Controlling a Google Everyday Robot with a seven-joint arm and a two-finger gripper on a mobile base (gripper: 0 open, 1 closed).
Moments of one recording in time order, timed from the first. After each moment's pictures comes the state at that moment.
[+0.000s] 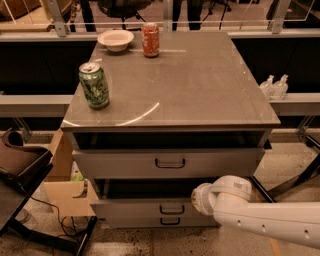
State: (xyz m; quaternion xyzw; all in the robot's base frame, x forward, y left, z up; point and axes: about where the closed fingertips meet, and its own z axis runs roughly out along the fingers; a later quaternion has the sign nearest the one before) arm 0.514 -0.140 0.487 -0.76 0.60 -0.13 0.24
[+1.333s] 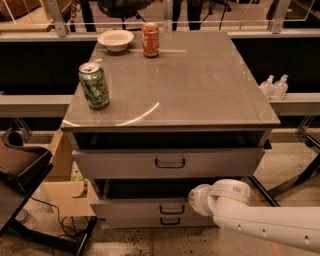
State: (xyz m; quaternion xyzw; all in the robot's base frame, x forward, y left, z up) arm 0.516 -0.129 0.484 -0.75 0.59 -0.13 0.26
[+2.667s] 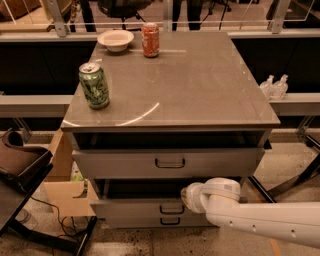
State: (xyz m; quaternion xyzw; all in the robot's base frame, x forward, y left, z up) arm 0.532 -0.107 0.464 -0.76 0.58 -0.12 0.27
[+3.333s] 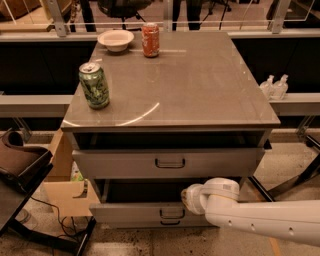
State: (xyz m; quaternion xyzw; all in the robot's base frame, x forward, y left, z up) arm 0.529 -0.107 0.460 -0.76 0.58 -0.12 0.27
